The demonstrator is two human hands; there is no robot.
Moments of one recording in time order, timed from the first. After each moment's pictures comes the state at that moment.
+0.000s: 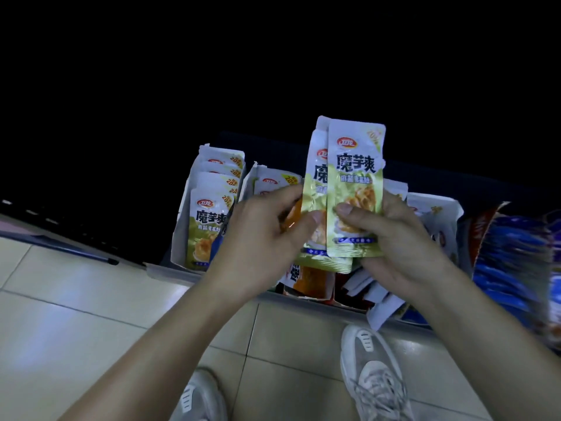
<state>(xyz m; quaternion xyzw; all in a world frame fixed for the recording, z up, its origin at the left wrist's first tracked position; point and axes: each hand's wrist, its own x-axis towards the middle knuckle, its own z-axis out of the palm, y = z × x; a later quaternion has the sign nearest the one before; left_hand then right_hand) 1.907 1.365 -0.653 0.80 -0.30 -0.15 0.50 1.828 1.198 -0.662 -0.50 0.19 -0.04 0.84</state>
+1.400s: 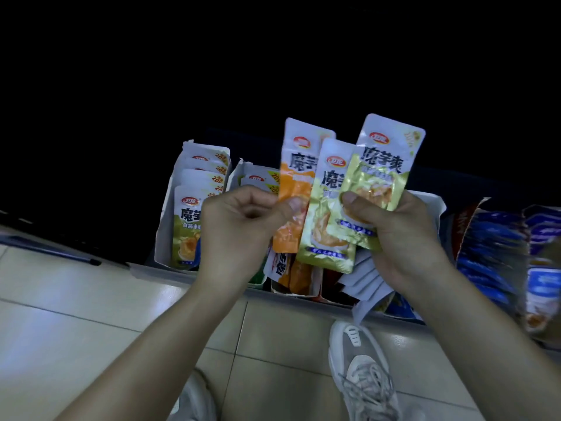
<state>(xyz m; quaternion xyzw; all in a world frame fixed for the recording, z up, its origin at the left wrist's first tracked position) 1.898 1.355 -0.663 0.75 -0.08 -0.10 0.65 1.819 1.185 -0.663 -0.57 0.32 -0.15 0.74</state>
